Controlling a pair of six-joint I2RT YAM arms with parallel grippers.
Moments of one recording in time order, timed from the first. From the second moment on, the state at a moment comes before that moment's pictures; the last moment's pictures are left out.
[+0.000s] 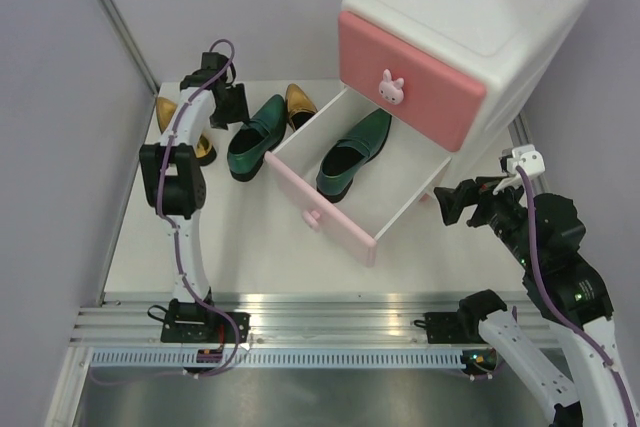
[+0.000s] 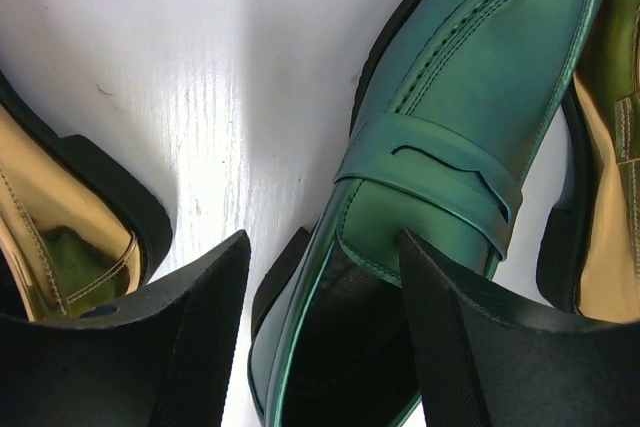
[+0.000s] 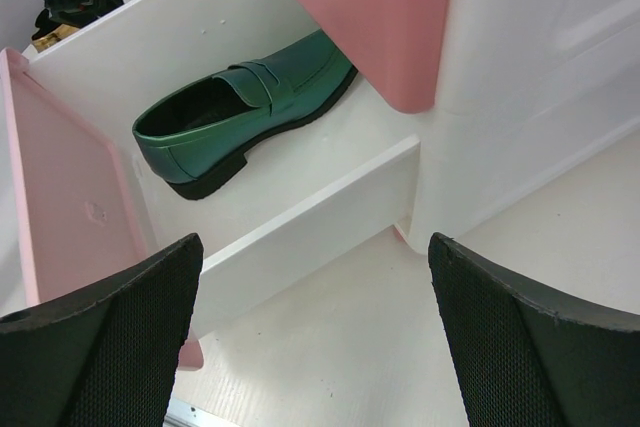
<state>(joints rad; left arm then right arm) -0.05 2.24 2.05 -0.83 0.01 -0.21 0.34 0.51 1.01 -0.69 -0.01 0.16</state>
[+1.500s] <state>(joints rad) -0.05 2.21 1.93 -0.83 0.06 -0.21 0.34 0.52 0.99 -0.66 0.01 0.18</state>
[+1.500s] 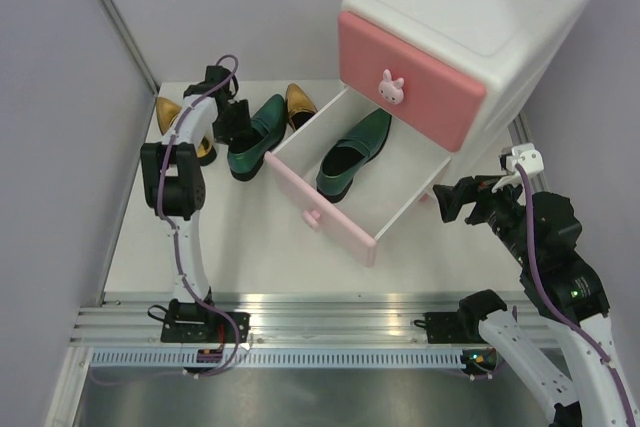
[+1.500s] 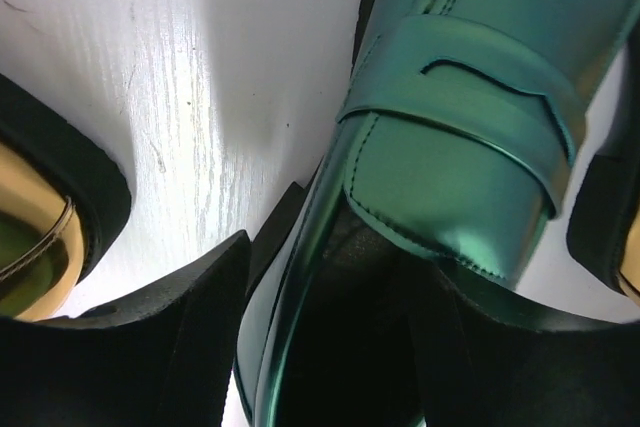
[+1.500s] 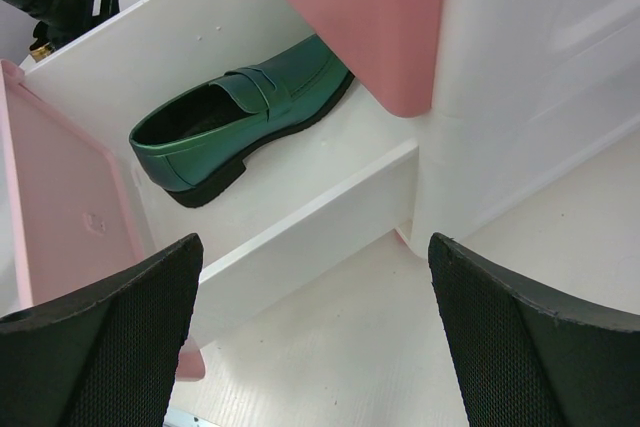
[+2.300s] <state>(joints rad) -0.04 2.27 1.99 -0.85 0.11 -0.20 0.34 0.54 0.99 -0.66 0.01 0.19</state>
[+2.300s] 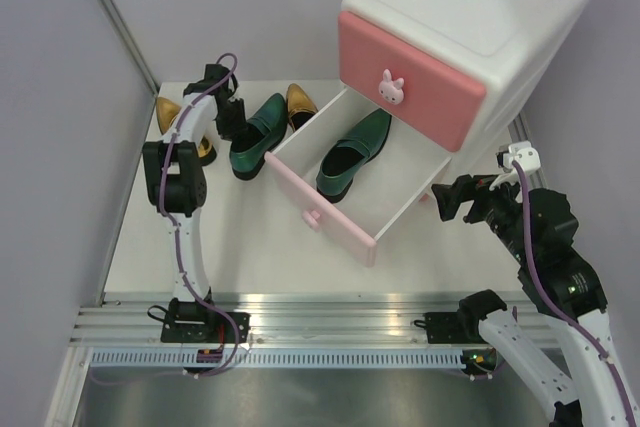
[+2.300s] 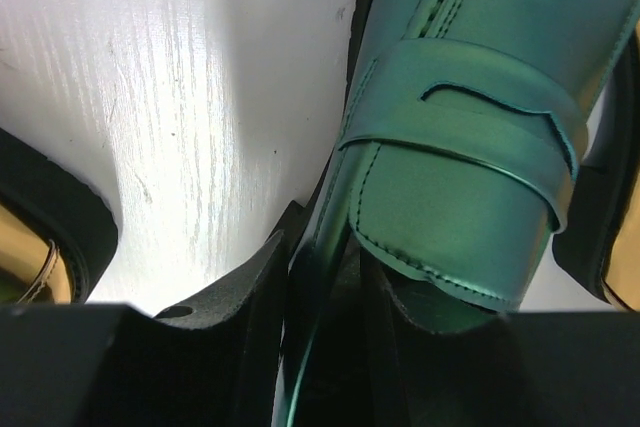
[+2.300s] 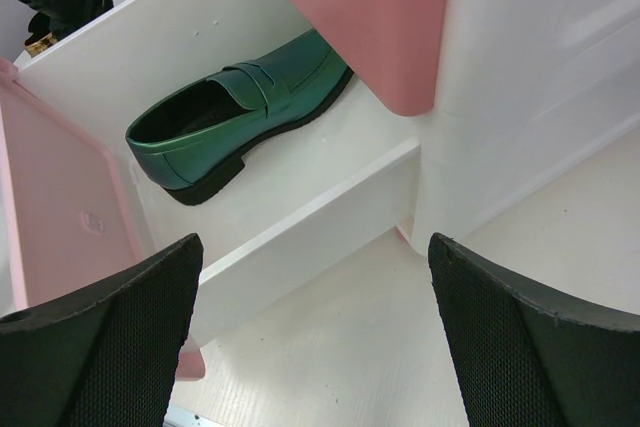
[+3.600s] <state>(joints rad) -0.03 1.76 1.80 -0.81 -0.01 -0.35 0.34 0.43 1.00 -0.69 -0.03 0.19</state>
